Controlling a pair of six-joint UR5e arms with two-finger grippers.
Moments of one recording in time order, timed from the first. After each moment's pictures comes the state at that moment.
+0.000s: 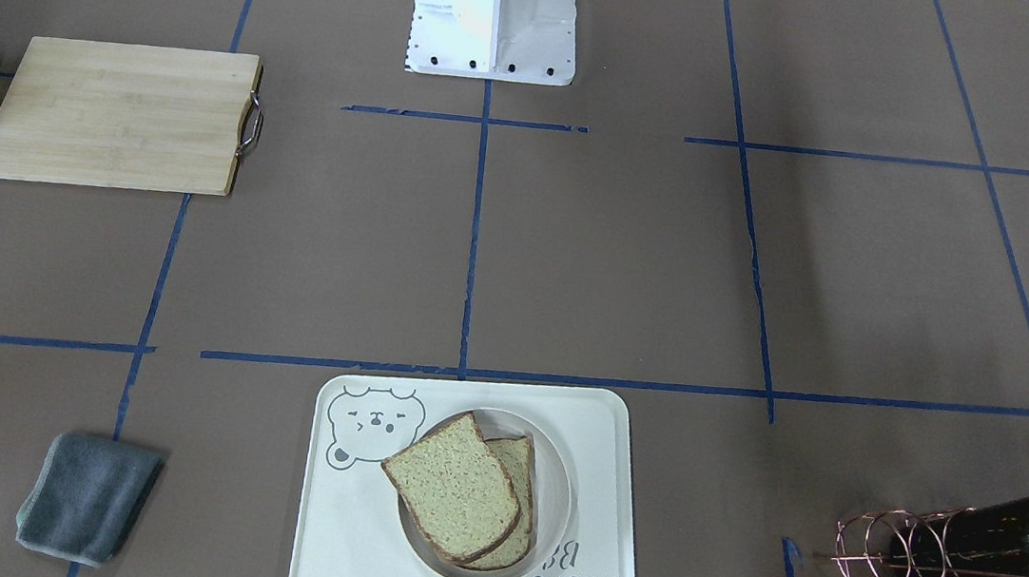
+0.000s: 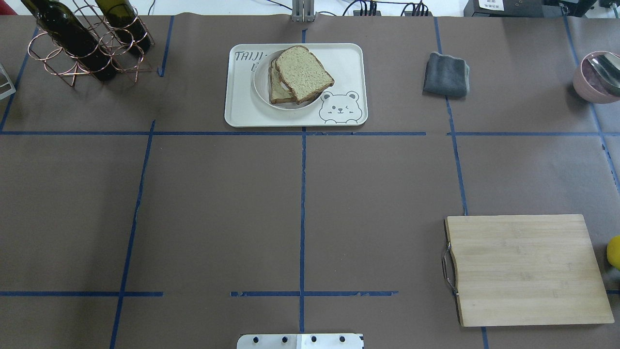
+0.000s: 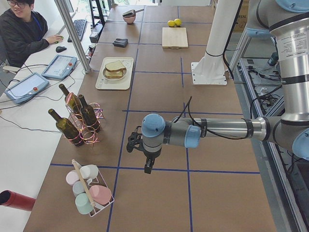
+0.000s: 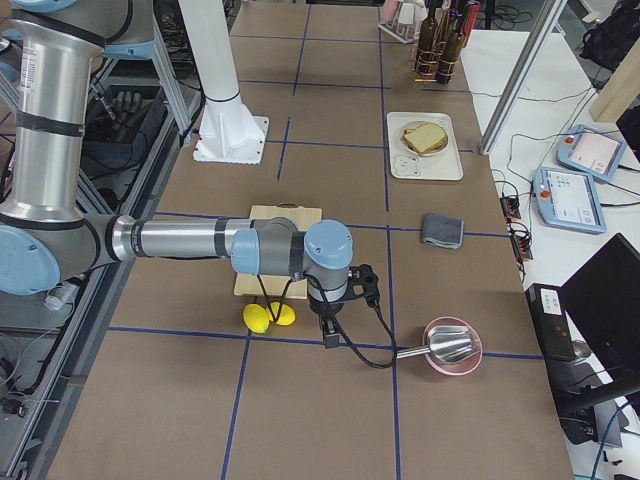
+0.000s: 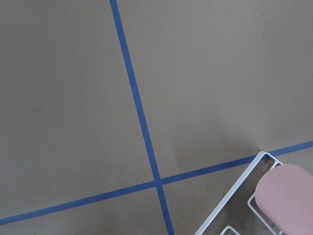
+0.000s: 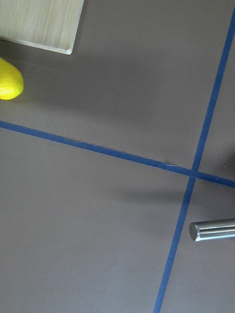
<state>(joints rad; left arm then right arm) -1.53 -1.33 -1.79 -1.69 -2.33 0.11 1.58 -1.77 1.82 -1.63 2.29 -0.24</state>
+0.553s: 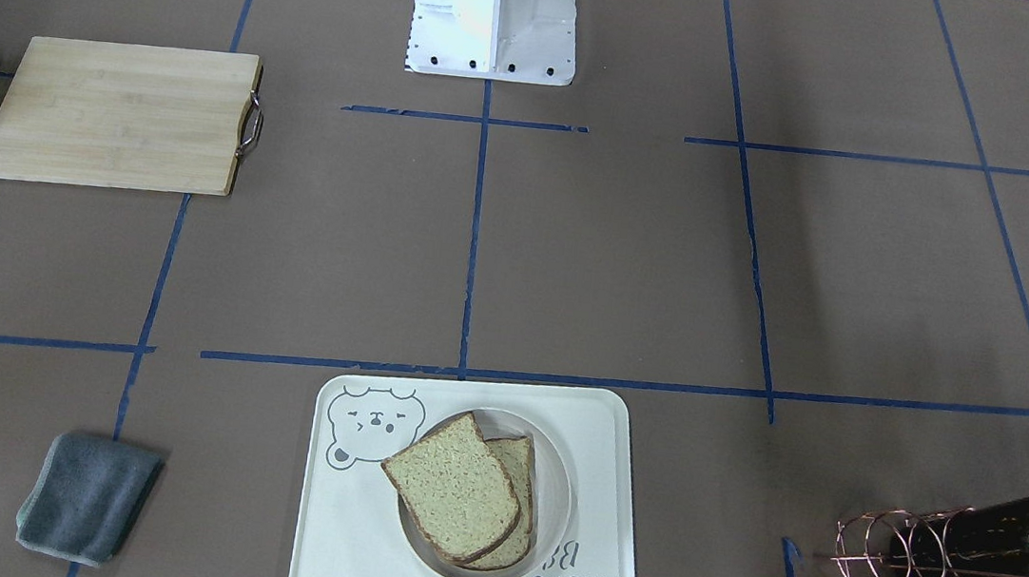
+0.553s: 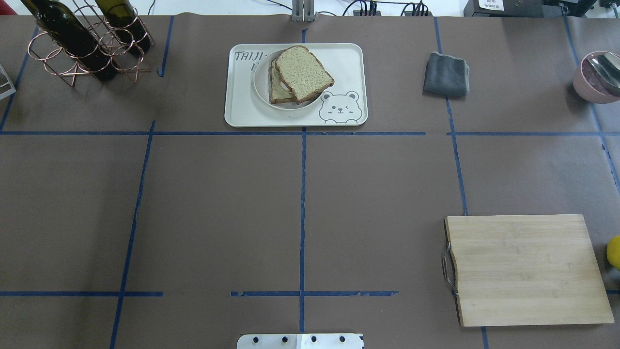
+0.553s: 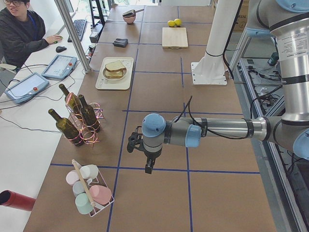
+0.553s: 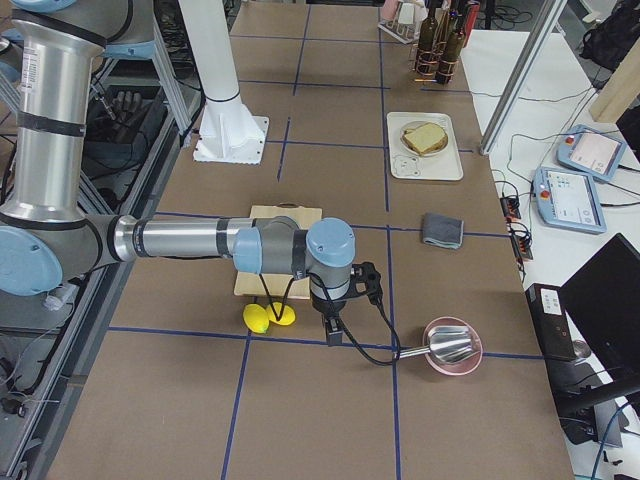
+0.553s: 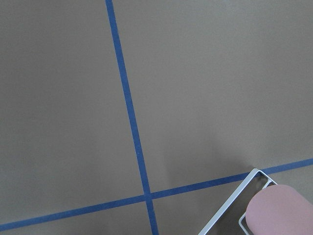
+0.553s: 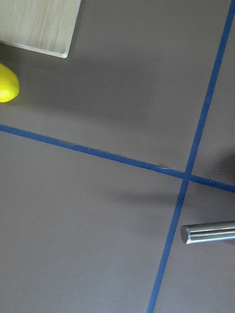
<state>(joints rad) -1.54 -1.33 -1.80 -1.68 -2.33 0.11 1.58 -1.76 1.82 -1.63 2.30 -0.24</state>
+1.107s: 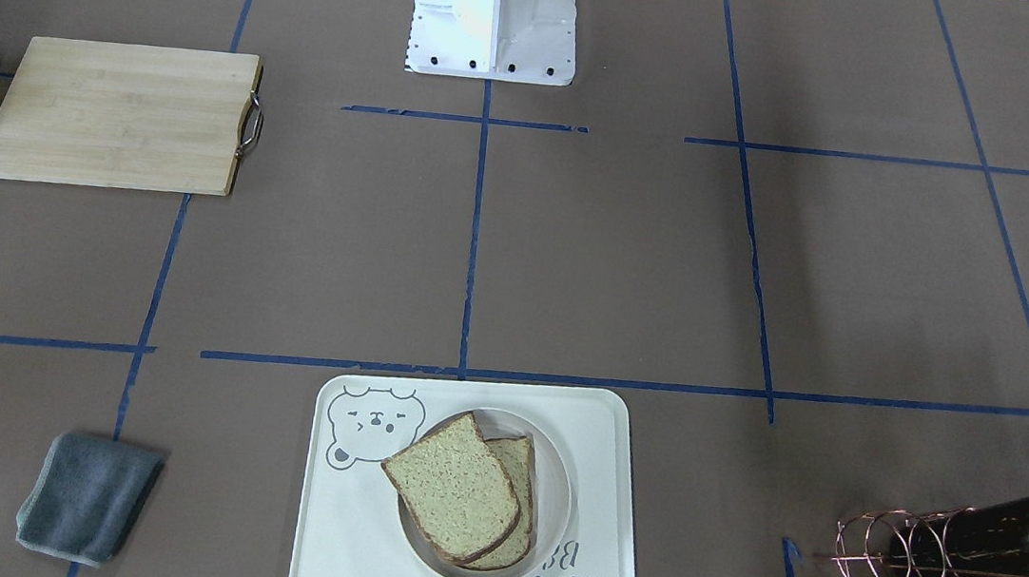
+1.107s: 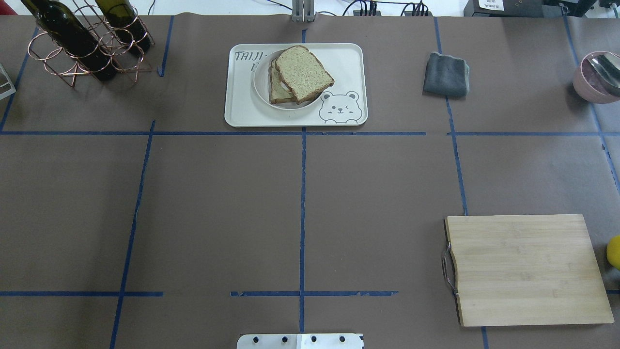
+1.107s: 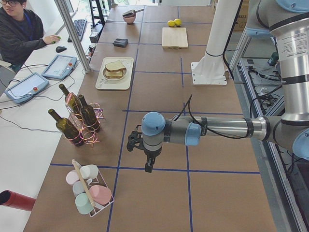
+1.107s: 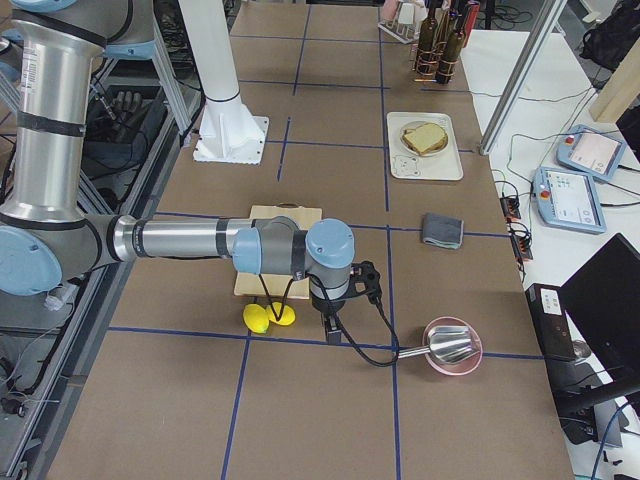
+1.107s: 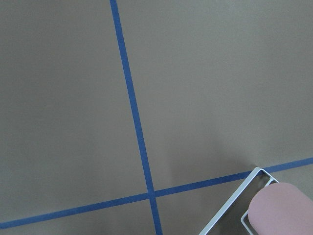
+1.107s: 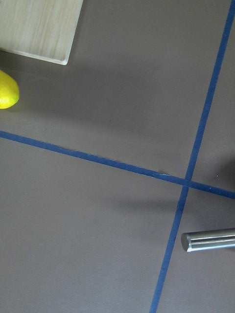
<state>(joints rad) -1.54 -1.34 -1.81 -1.66 -2.33 0.11 1.58 -1.76 1.82 -1.63 2.32 -0.24</state>
